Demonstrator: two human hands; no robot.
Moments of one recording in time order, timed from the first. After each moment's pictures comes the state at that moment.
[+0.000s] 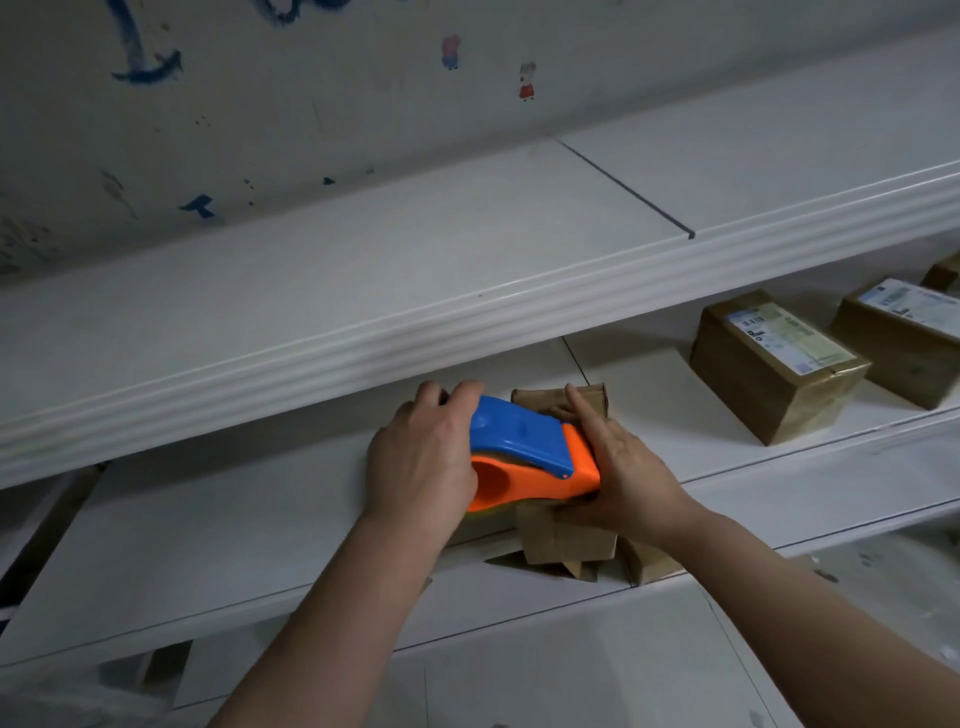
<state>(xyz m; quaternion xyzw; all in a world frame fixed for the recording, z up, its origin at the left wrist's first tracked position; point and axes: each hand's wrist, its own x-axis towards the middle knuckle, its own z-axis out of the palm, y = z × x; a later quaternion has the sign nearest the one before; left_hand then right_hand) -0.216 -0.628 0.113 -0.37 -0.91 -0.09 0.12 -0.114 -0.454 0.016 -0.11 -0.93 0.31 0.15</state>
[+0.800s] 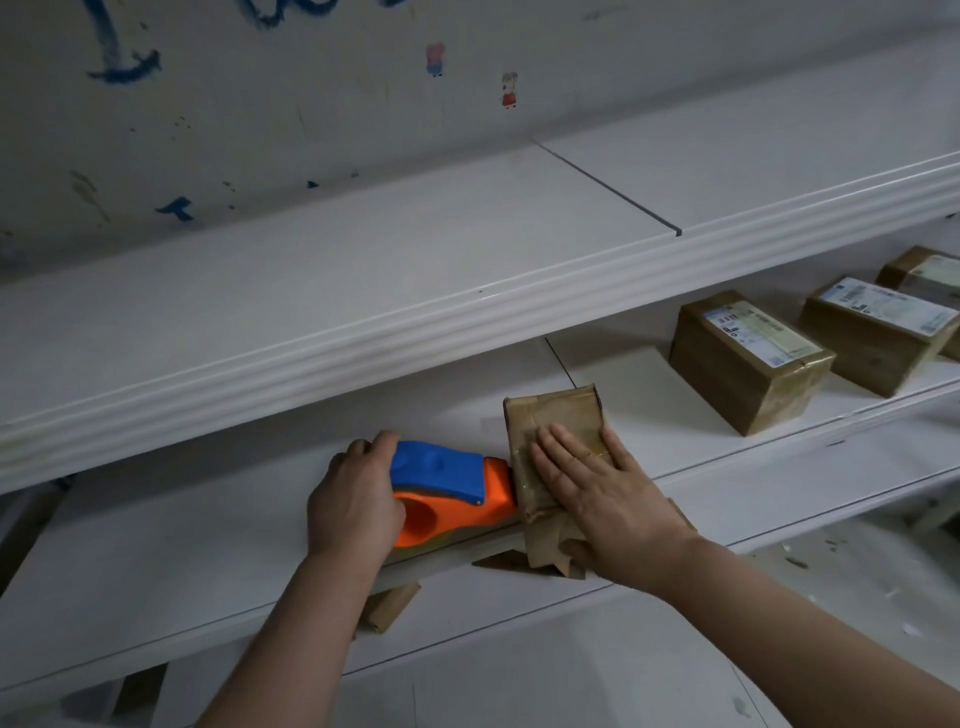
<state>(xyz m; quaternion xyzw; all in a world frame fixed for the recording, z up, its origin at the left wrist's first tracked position) -0.268 -0.682 0.055 -0.29 -0.95 -0.08 0.06 -0.097 -0.489 0.006 -0.05 -0.99 -0.05 0.11</state>
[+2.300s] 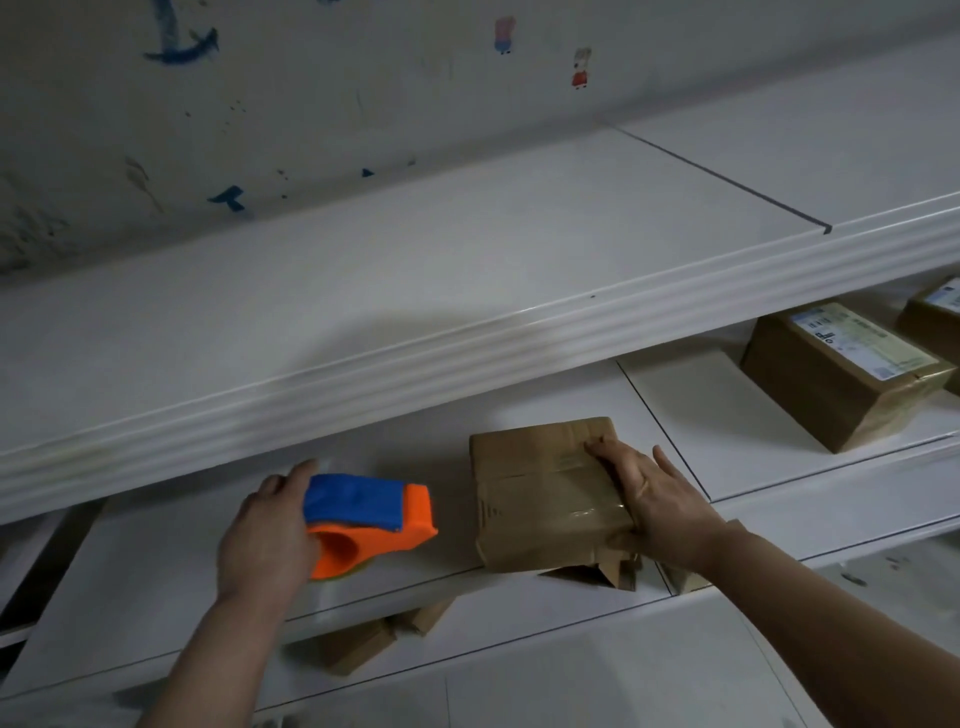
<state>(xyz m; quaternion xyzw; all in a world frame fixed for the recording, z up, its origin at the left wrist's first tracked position) -0.360 -0.793 0.048 -0.19 -0.98 -0.03 0.04 -0.152 -0.470 -0.035 -0.12 -0.98 0.17 0.04</state>
